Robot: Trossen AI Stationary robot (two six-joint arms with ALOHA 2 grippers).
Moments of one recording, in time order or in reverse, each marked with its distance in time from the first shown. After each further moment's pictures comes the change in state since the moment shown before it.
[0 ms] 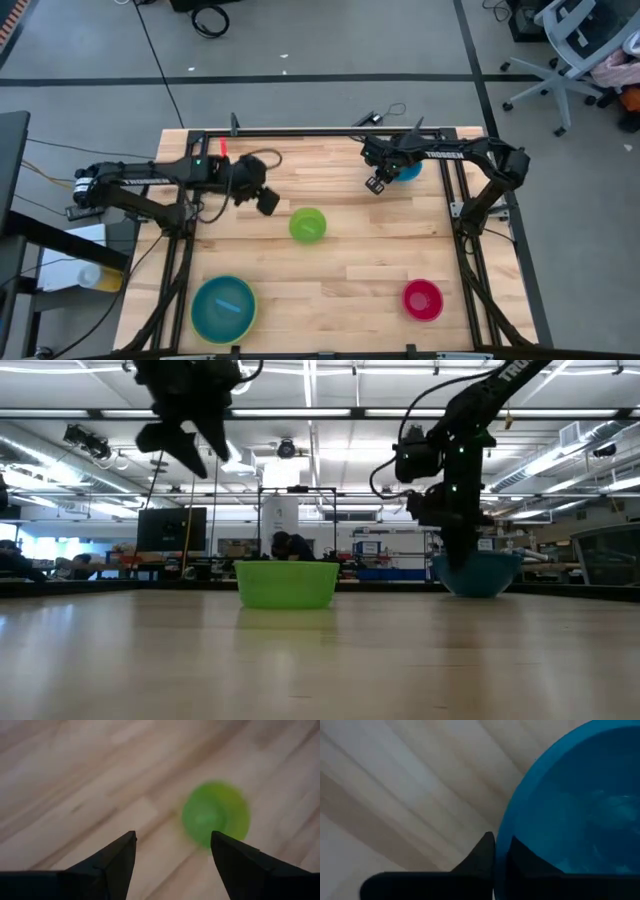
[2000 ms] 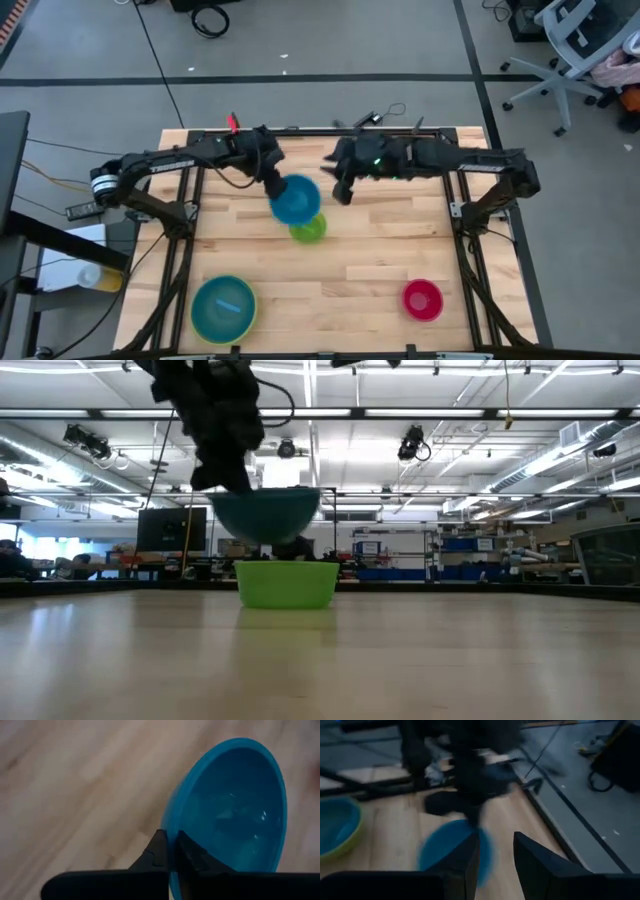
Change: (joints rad) left arm 0.294 0.159 -0.002 0.180 0.391 0.507; right arm 0.469 -0.086 0.659 0.132 0.163 -0.148
